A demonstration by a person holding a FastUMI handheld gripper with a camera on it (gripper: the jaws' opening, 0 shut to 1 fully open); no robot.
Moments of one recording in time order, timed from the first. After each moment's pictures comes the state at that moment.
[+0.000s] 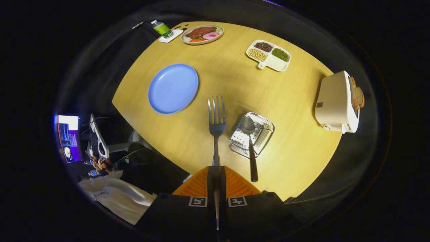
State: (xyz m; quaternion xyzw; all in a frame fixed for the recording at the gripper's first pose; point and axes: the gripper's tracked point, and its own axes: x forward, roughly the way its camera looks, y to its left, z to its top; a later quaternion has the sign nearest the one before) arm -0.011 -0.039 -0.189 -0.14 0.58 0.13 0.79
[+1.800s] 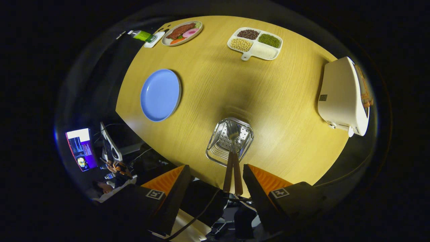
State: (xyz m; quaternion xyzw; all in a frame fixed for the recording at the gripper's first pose) arm 0.032 -0.066 -0.178 -0.05 0.62 0.15 0.77
